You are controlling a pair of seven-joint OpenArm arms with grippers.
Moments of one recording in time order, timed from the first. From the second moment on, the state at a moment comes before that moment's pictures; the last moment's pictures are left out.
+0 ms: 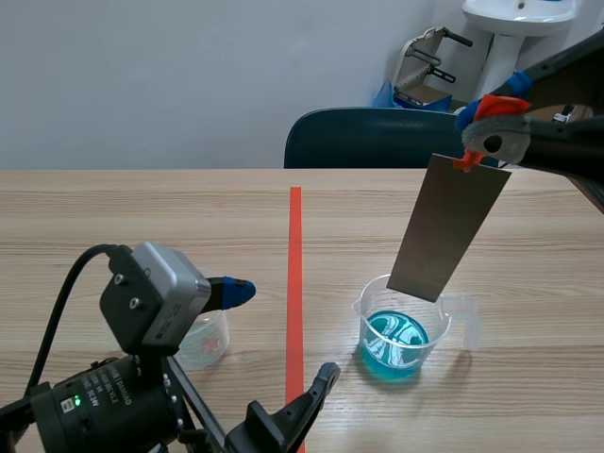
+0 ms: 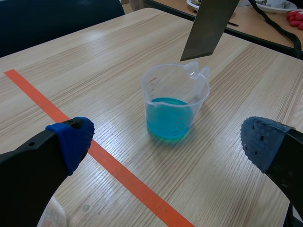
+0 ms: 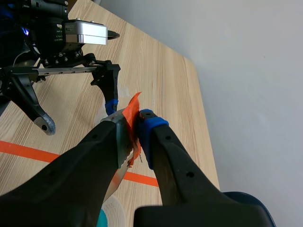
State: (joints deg) left arm 17.7 -35.4 37.0 101.4 -15.5 -8.7 -15.7; right arm -0.6 70.2 -14.0 106.4 -0.5 45.3 53.7
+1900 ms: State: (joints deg) left arm 17.5 -33.0 37.0 101.4 -15.4 -7.3 -16.1; right arm -0.6 70.2 -14.0 106.4 -0.5 45.3 53.6
